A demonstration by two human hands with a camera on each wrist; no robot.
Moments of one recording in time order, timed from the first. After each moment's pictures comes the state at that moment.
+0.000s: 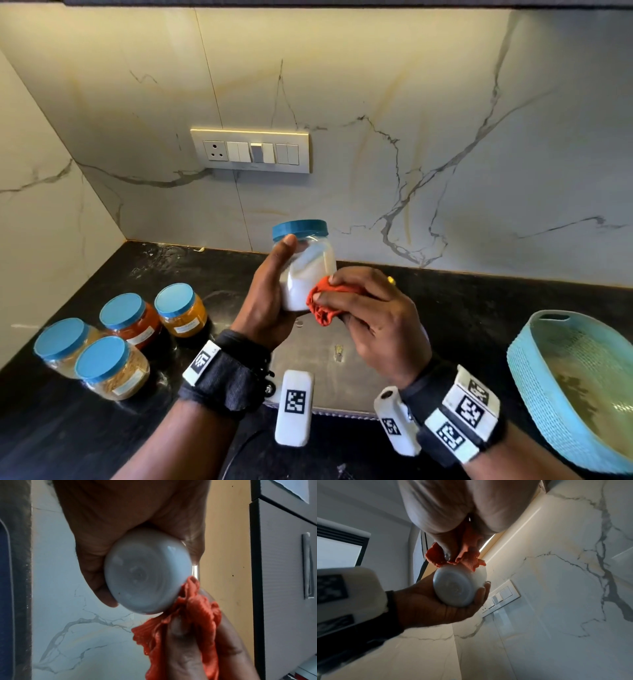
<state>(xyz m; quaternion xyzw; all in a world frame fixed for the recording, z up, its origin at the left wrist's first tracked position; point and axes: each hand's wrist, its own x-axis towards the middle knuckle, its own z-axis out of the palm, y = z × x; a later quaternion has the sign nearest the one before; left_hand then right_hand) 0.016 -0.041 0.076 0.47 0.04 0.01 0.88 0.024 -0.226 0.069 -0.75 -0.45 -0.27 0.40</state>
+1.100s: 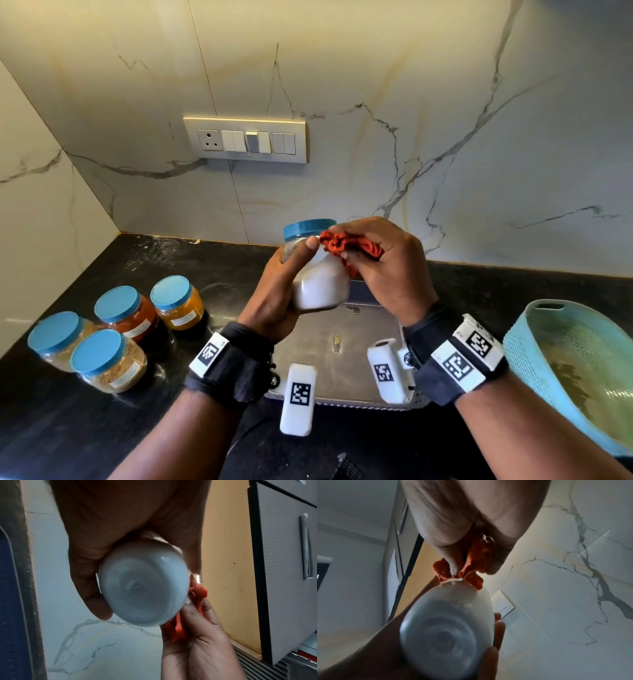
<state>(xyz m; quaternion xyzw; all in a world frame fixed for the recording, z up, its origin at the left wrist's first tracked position) 0.017 -0.050 0.071 0.54 0.01 -0.02 0.84 0.069 -0.219 0.096 -0.78 -0.34 -0.21 0.49</state>
